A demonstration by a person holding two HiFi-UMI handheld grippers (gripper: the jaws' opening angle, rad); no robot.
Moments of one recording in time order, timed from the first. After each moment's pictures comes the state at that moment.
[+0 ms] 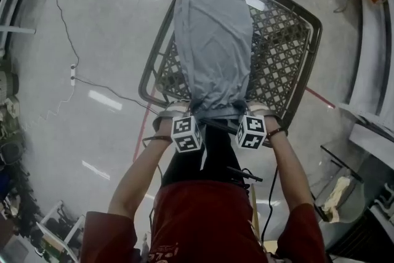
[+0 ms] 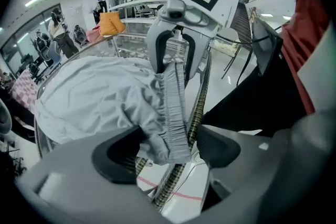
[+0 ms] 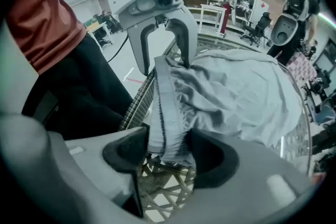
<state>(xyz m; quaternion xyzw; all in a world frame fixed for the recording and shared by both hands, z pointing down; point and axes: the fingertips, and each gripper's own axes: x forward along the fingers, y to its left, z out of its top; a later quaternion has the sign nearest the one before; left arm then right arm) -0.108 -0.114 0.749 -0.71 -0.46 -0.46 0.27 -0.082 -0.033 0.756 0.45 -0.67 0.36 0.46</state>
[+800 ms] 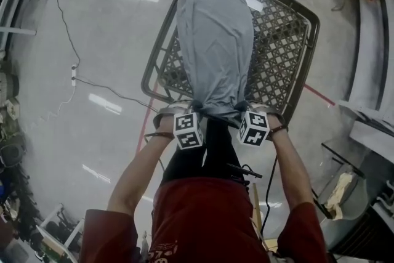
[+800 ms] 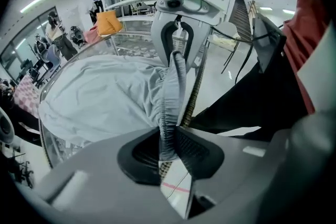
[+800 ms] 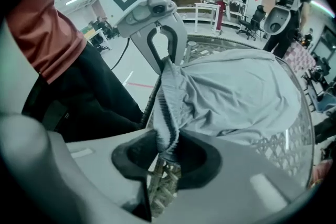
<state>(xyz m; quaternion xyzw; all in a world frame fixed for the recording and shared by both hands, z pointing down) -0.125 -0.123 0.748 -0.70 -0.45 -0.47 0.30 -0.104 -0.034 0.740 0.46 -0.67 0.39 0.44</state>
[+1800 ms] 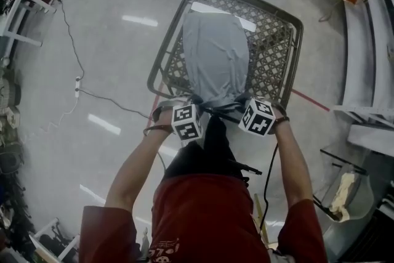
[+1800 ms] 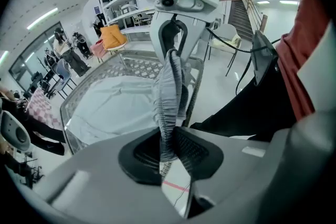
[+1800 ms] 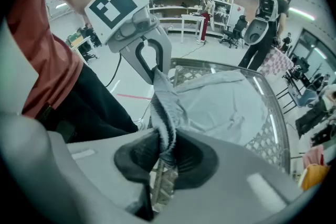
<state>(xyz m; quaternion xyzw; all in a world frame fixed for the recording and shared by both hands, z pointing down) -0.129 -0.123 0.679 -0.73 -0.43 -0.42 0.33 -0.101 -0.041 0.658 0.54 -0.63 0.37 0.42</state>
